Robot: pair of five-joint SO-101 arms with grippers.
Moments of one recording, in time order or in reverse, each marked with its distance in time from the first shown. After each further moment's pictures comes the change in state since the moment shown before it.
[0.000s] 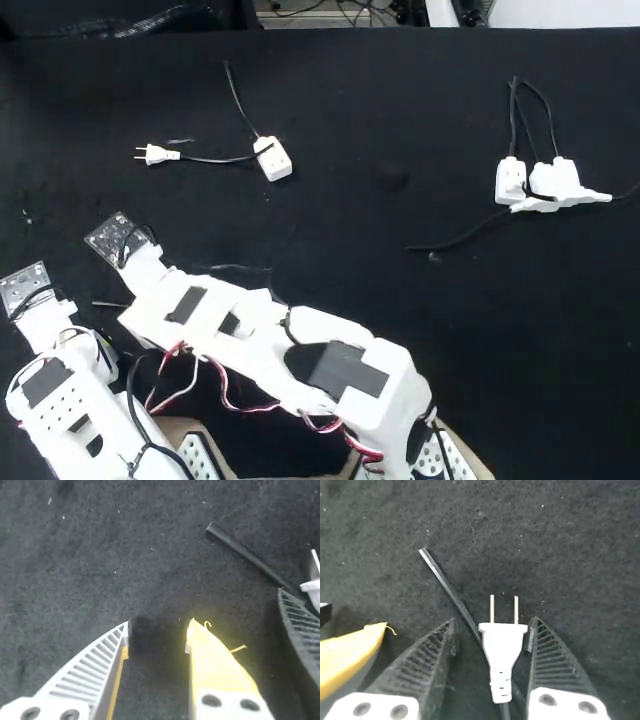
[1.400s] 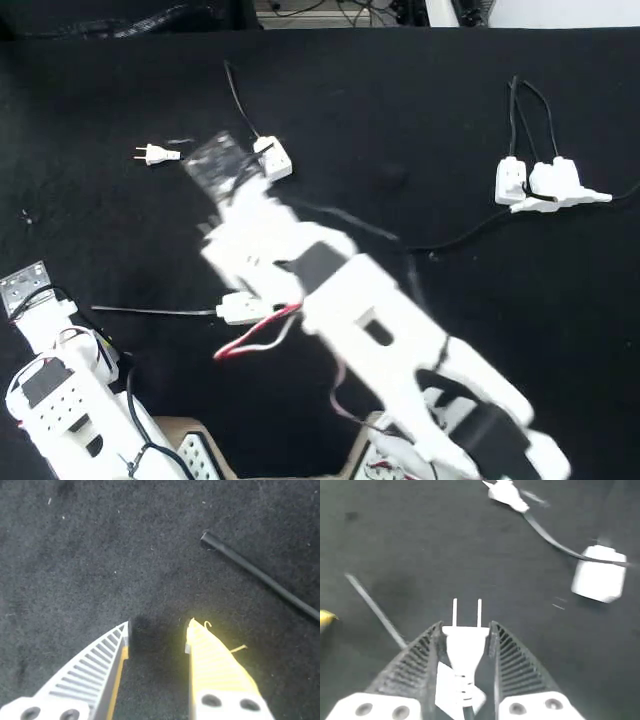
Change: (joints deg) left arm 0.0 0.0 0.0 0.0 0.0; right arm 21.8 -46.0 17.6 20.4 16.3
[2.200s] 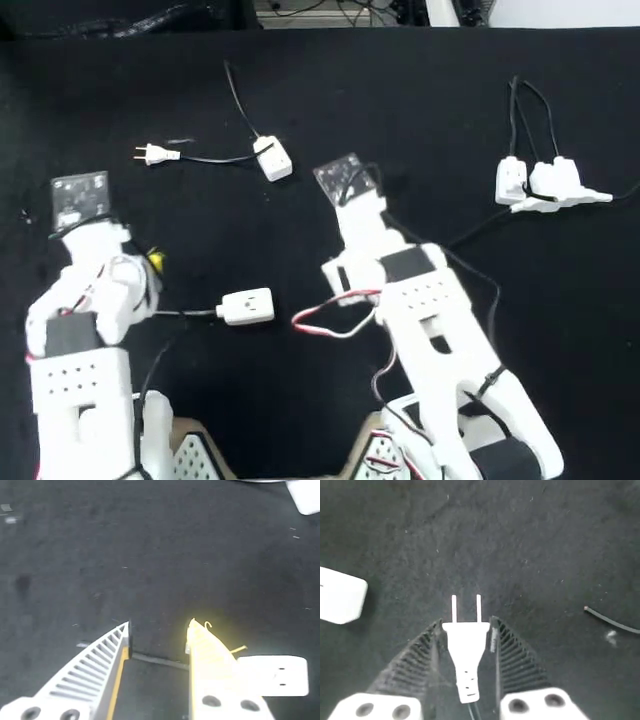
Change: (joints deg) left arm 34.3 5.9 -24.4 3.8 12.7; right arm 22.1 -8.7 21.9 5.5 6.6
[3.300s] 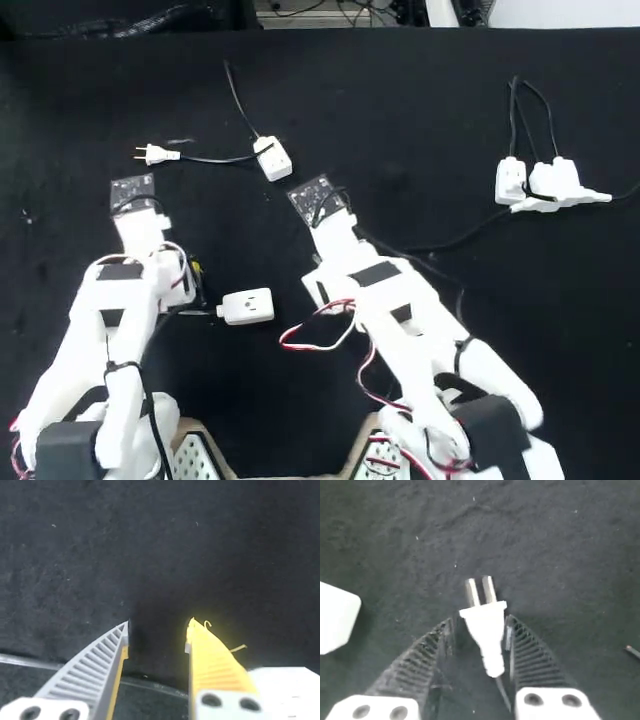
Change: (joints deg) left arm 7.6 35.3 1.5 -21.4 9.3; right arm -3.9 11.0 5.2 -18.4 0.0
